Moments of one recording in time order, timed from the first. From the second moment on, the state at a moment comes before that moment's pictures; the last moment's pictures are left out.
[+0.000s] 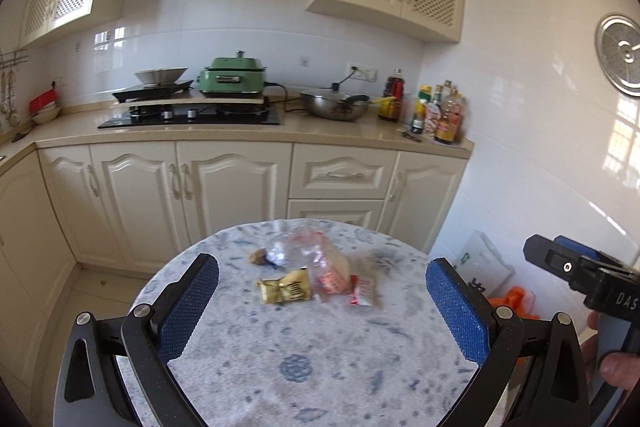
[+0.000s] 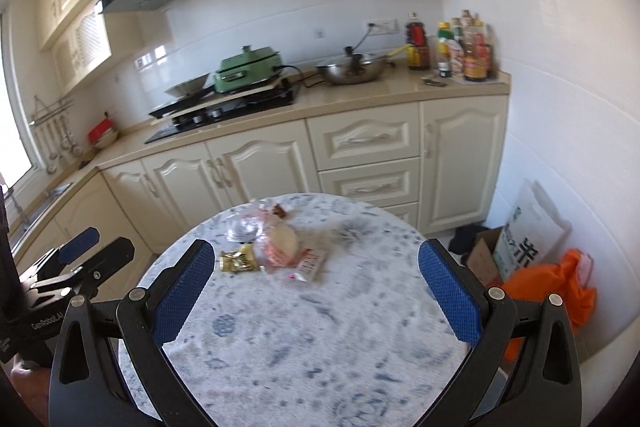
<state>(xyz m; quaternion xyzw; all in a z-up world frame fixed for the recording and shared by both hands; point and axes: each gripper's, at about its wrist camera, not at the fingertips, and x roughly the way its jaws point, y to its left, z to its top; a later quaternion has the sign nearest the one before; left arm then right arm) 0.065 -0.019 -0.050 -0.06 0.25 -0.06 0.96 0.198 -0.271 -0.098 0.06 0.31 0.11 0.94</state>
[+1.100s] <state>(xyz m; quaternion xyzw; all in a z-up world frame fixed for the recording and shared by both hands) 0.307 -0.026 -0.206 -0.03 0.43 -0.03 0.90 0.365 -0.204 -0.299 0.00 0.50 0.12 0.86</state>
